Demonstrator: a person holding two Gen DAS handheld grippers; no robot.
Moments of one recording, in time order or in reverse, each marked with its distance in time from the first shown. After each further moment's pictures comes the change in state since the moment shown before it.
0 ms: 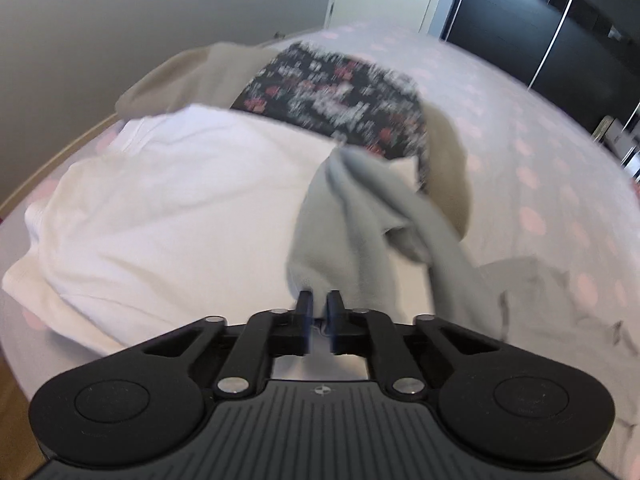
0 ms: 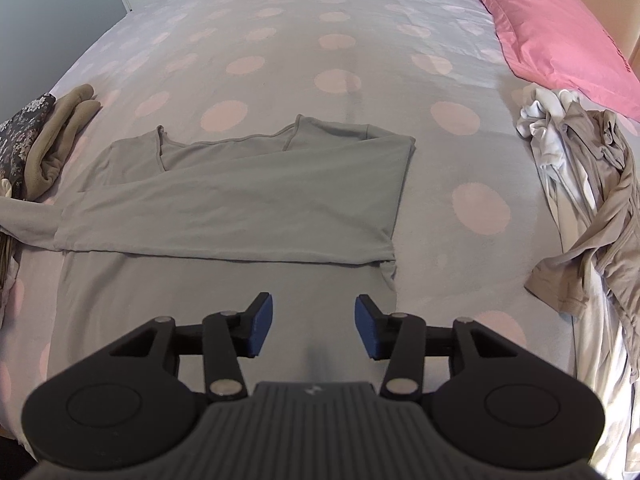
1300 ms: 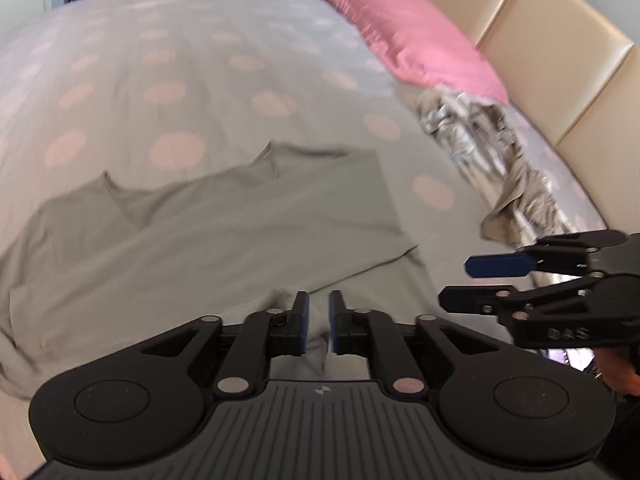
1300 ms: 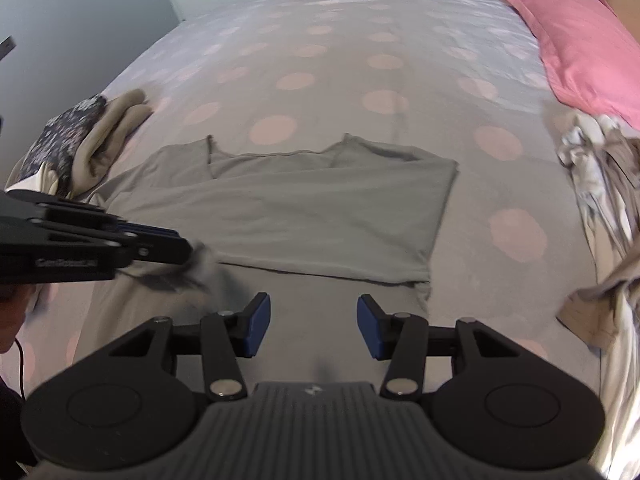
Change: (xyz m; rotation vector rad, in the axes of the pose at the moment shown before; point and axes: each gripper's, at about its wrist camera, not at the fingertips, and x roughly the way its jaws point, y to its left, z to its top) left arm 0.029 -0.360 -0.151 0.745 0.321 -0.573; right arm -0.004 0.003 -0.006 -0.112 -0.071 0.165
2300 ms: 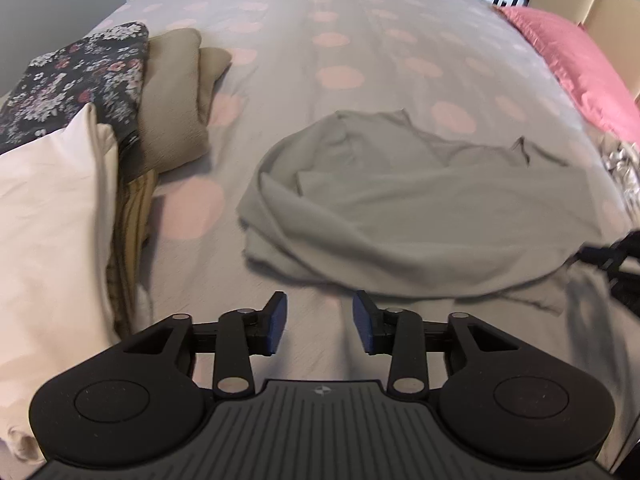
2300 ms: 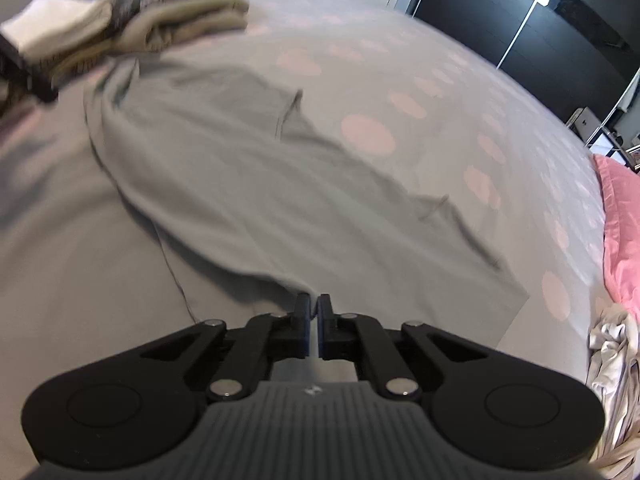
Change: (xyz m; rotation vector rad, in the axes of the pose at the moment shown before) left arm -0.088 0.168 -0.093 -0.263 -0.011 0.365; right arm 0.074 0.077 -0.004 -0.569 -0.077 -0.097
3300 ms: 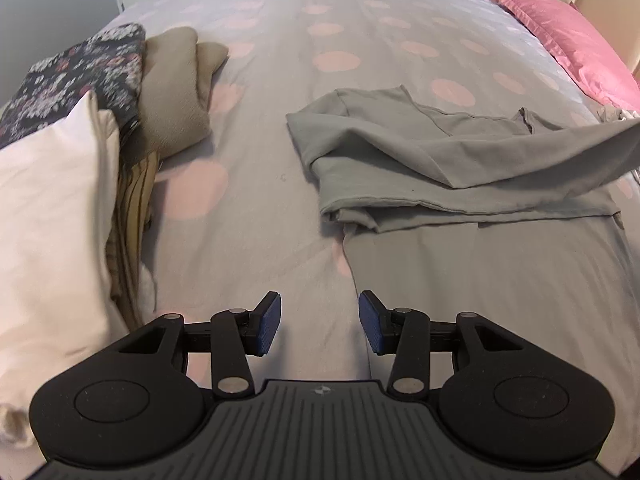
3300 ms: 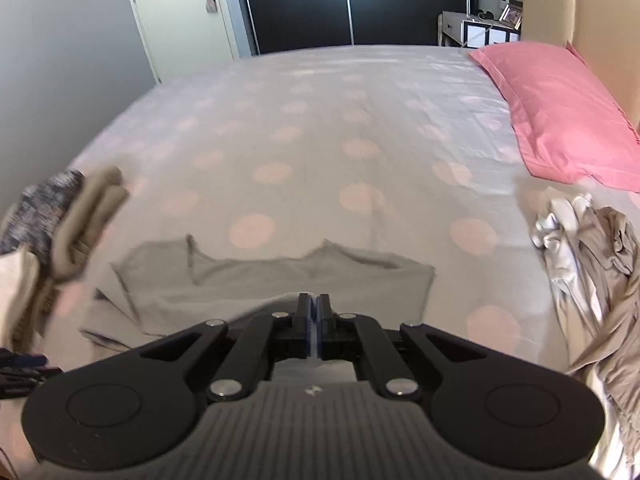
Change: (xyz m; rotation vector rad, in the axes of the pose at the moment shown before) left arm 0.015 -0.009 -0.021 0.086 -0.032 0.030; right arm -0.066 -0.107 0.027 0.629 -0.033 -0.084
